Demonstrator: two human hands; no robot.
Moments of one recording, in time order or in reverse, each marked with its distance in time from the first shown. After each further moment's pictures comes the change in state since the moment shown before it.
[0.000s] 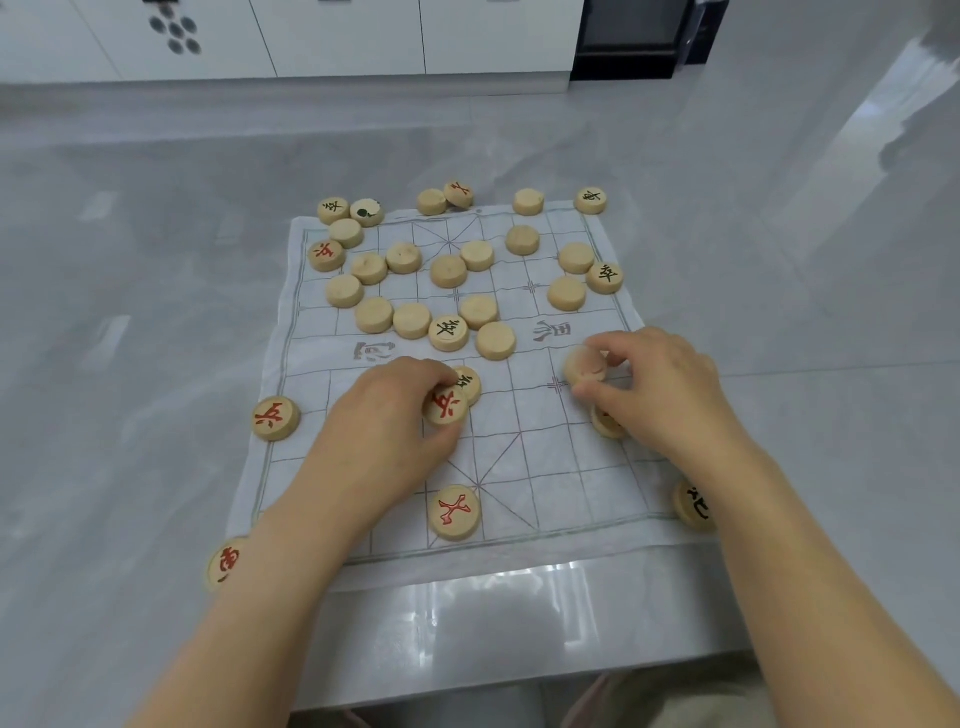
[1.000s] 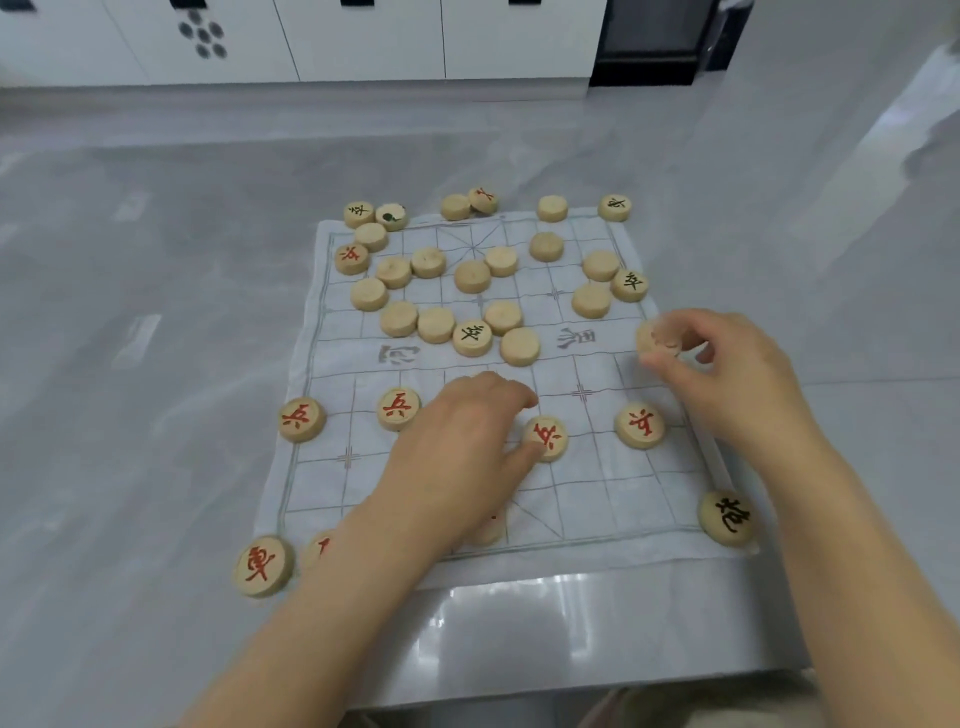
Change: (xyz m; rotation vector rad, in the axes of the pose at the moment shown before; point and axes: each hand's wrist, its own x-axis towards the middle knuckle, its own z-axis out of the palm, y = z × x) left_hand -0.002 0.019 0.016 -0.041 -0.002 0.190; right_hand 0.007 0.014 -0.017 0.156 0.165 0.069
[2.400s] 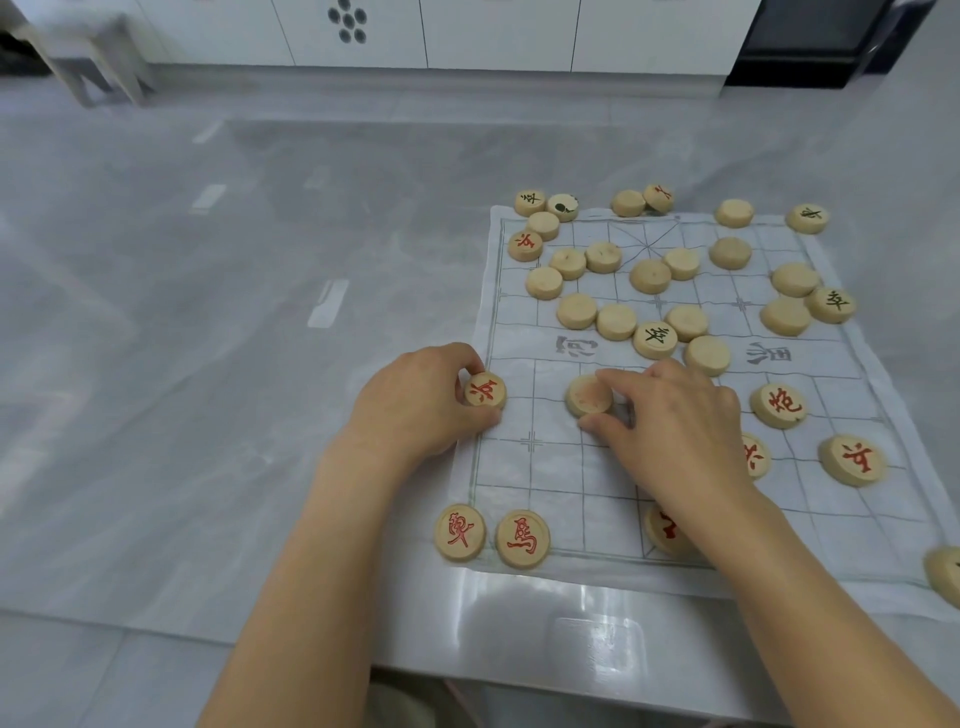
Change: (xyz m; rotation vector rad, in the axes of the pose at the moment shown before) left_hand -0.034 -0.144 -0.075 -0.003 -0.059 -0.471; right_hand -0.049 -0.139 0.104 -0.340 -0.178 -0.281
